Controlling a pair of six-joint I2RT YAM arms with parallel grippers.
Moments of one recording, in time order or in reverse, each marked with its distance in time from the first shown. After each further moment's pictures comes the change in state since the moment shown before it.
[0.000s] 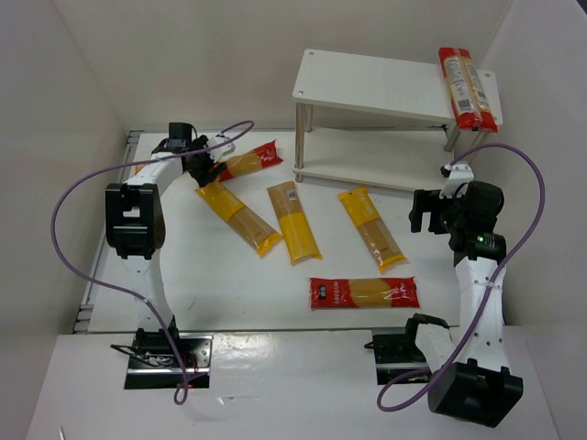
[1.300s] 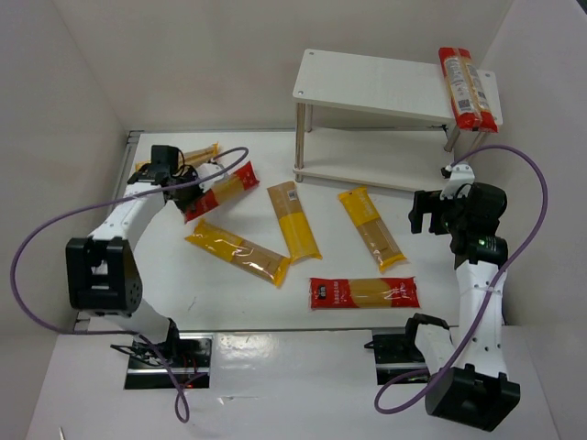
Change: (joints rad) left arm -0.013 -0.459 -0.444 -0.154 -0.016 0.048; right arm -0.018 -0.014 0.000 -0.001 -0.048 -0.019
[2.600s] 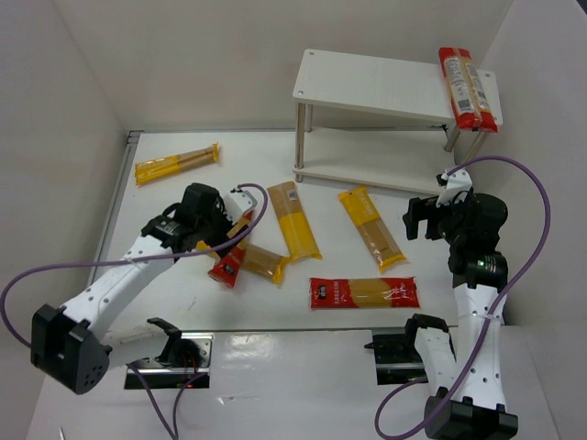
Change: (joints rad) left arm -0.451 -0.526 -0.290 -0.044 -0.293 -0.513; right arm 0.056 -0.155 -0.018 0.000 -0.051 -0.012
